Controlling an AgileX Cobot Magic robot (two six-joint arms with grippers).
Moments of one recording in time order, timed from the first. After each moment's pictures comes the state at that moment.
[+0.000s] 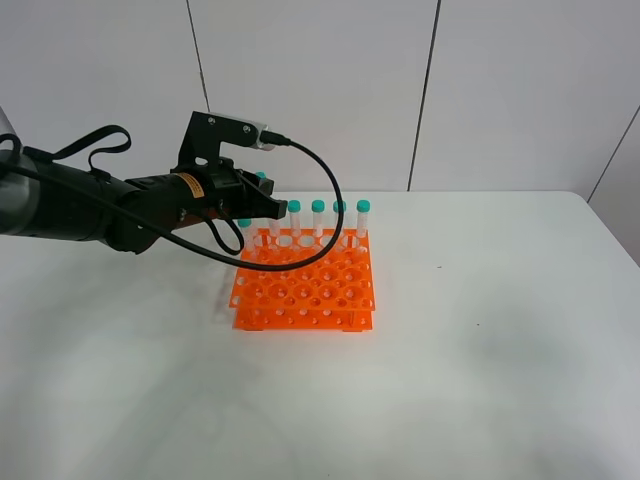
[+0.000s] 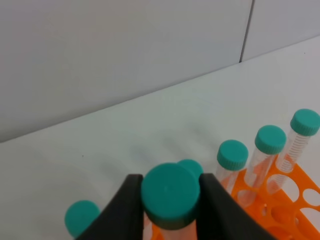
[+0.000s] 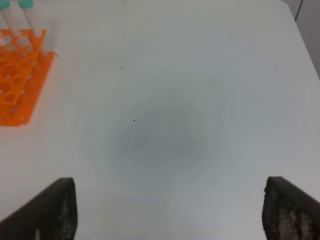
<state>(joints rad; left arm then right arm) -0.42 1.83 -0.97 0.00 -0.40 -0.08 -0.06 -0.01 -0.53 0.03 1.10 -0.09</state>
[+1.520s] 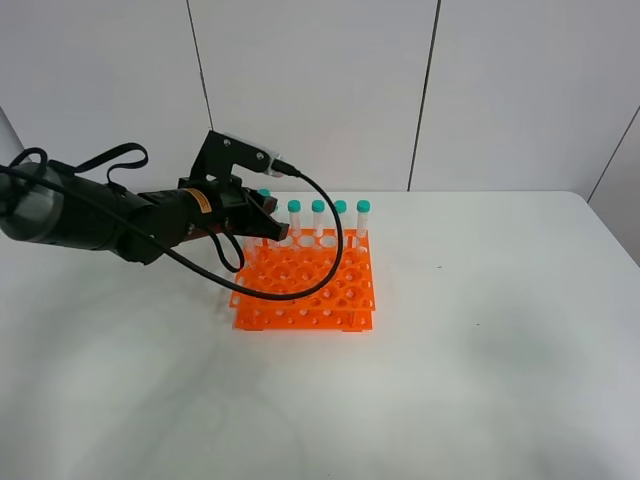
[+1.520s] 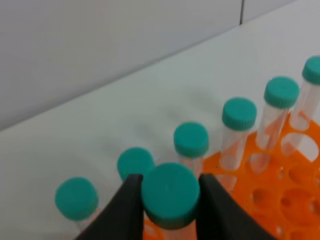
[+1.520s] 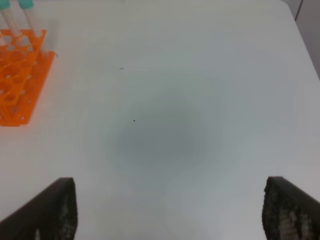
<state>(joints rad) -0.42 1.90 -0.97 0.04 -0.41 0.00 -0.06 -0.01 -0.53 0.03 1.10 -0.09</state>
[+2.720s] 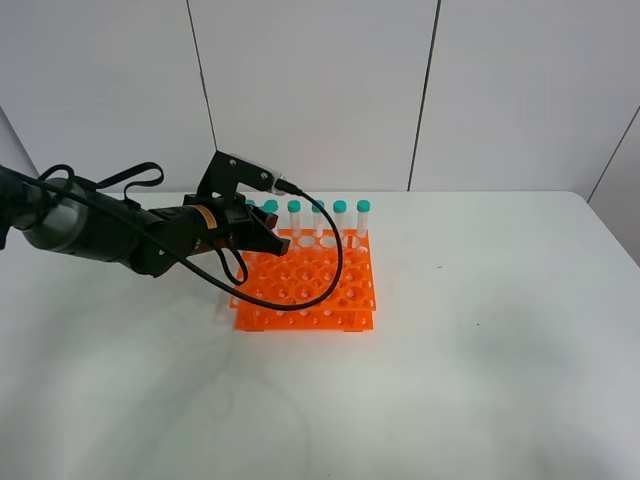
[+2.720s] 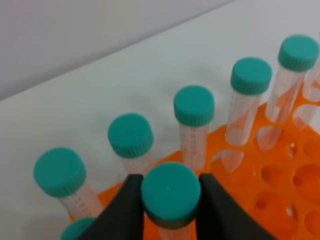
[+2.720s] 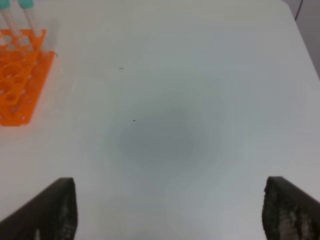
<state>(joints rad) -0.41 1.97 -0.97 0.04 -0.45 0.00 -0.06 -0.01 -0.53 0.03 1.10 -0.09</state>
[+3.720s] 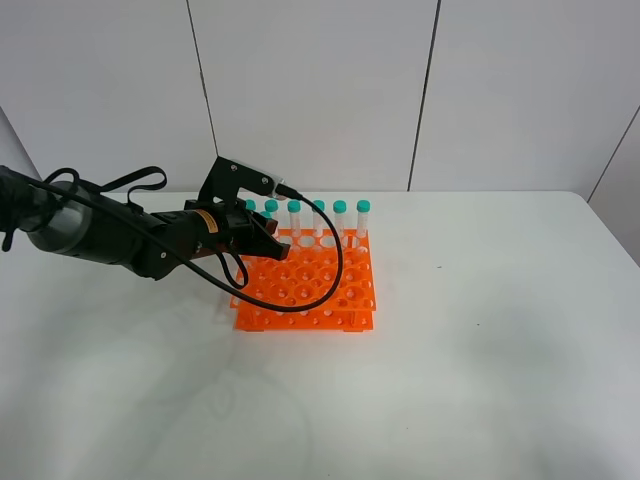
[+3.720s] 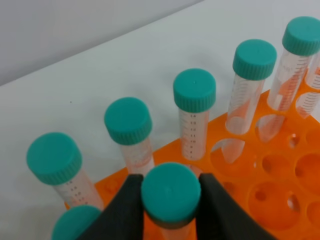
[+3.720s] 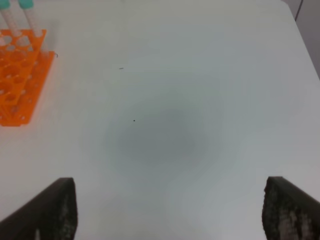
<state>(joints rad) -0.41 1.98 -0.97 0.04 -0.44 -0.01 -0.06 -0.01 -0.53 0.03 1.10 -0.09</state>
